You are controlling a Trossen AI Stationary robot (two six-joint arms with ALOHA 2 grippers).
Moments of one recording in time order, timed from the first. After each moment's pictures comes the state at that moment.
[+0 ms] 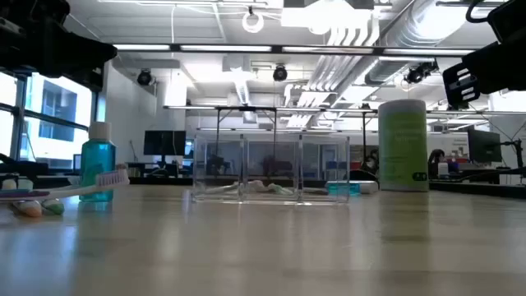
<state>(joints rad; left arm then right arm) -0.31 0.06 0.04 0.07 -0.26 0.05 0.39 0.17 0.01 0.08 0.10 0.11</state>
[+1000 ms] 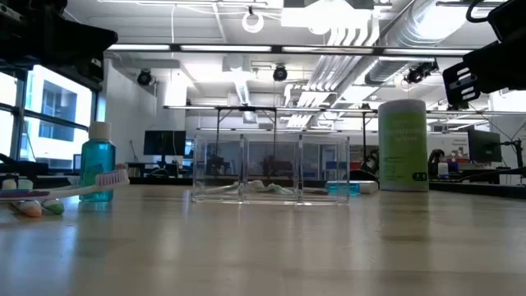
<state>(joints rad) -0.31 0.06 0.04 0.16 -0.26 0.03 0.39 0.17 0.01 0.09 0.10 0.10</state>
